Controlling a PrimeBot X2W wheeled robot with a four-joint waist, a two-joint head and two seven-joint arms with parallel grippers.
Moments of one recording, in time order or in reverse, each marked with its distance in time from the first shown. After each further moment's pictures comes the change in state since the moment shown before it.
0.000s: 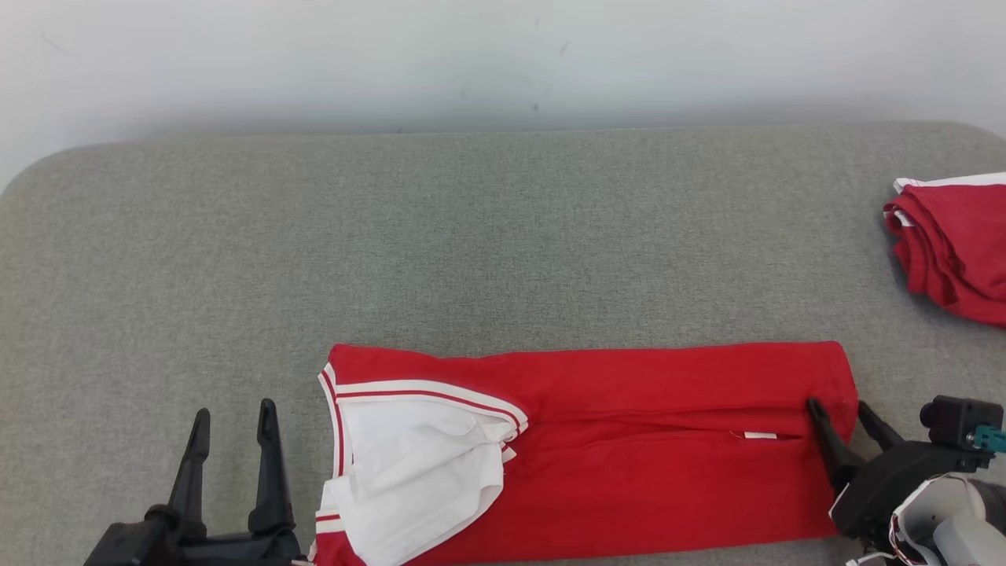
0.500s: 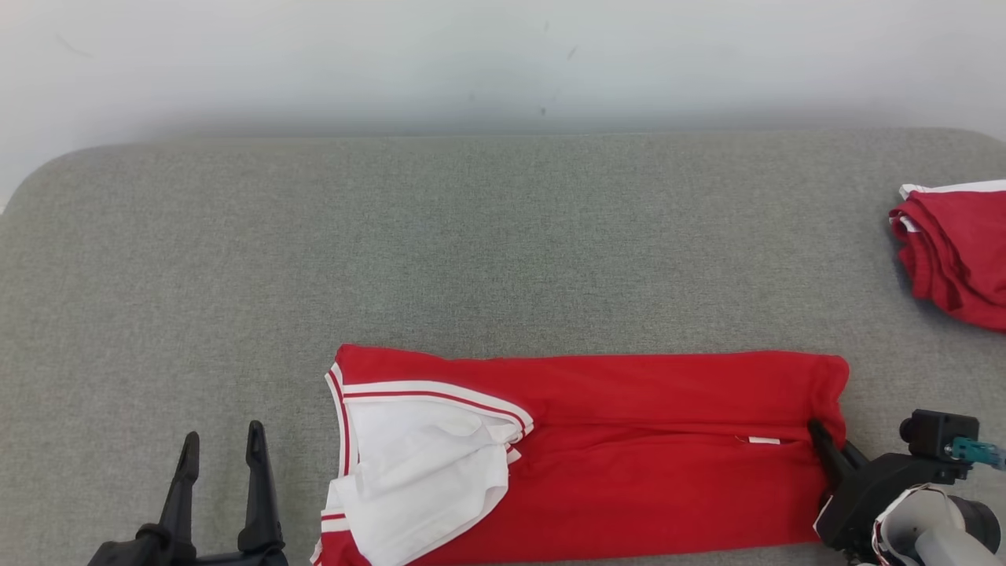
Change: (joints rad) left arm 0.029 -0.025 0.064 0.024 0.035 -0.042 0.000; right arm -0.018 0.041 0.040 0.094 0.037 0.000 0.008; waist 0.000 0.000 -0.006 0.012
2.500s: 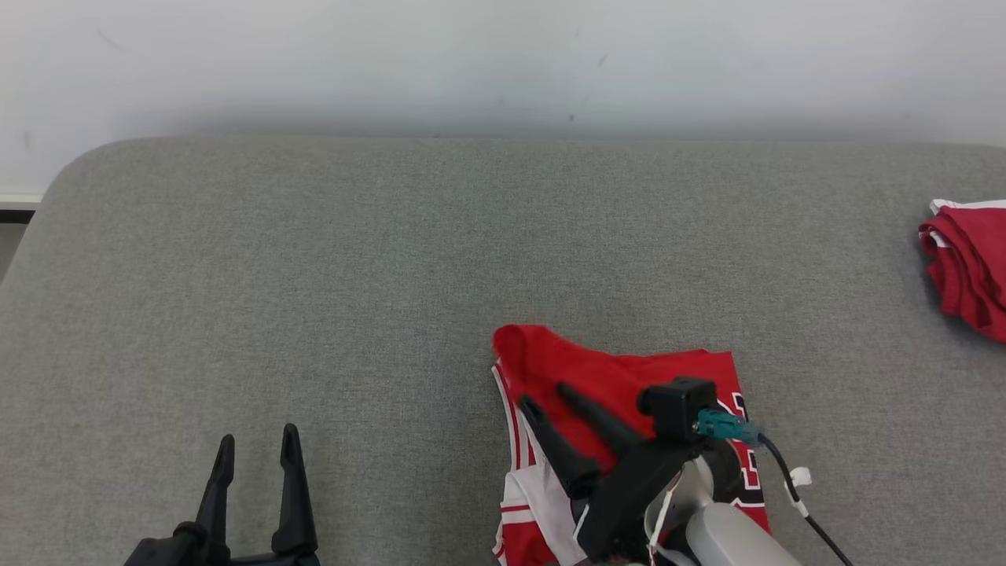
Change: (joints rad) left arm 0.001 -0.001 -0.087 0.012 -0.030 0.059 0.000; right arm -0.001 0.316 0.170 -0.378 -0.203 0.000 0.119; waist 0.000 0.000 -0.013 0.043
